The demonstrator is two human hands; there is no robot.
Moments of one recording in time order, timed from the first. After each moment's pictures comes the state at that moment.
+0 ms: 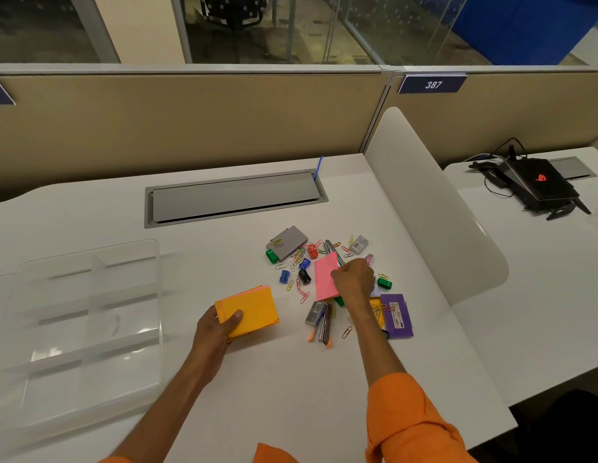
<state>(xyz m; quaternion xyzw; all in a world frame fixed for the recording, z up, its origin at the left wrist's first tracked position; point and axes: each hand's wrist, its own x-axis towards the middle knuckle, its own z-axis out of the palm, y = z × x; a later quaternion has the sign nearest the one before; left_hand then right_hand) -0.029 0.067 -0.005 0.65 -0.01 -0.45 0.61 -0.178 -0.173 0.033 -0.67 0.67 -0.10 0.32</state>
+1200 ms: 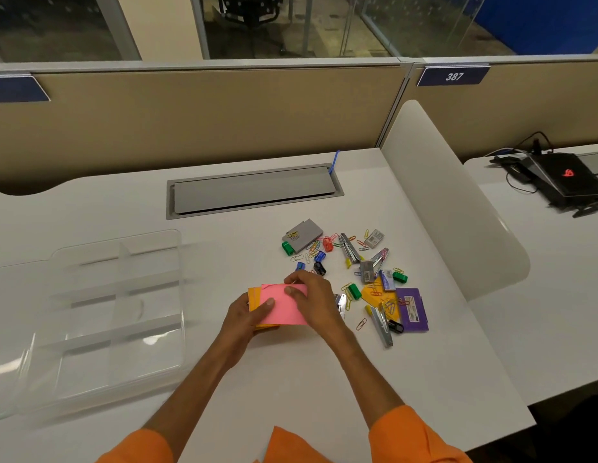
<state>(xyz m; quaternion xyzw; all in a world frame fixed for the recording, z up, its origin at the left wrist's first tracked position) -0.043 0.062 0.016 0.61 -0.07 -0.50 0.61 -0.149 -0.067 0.057 -0.81 0.39 -0.08 0.43</state>
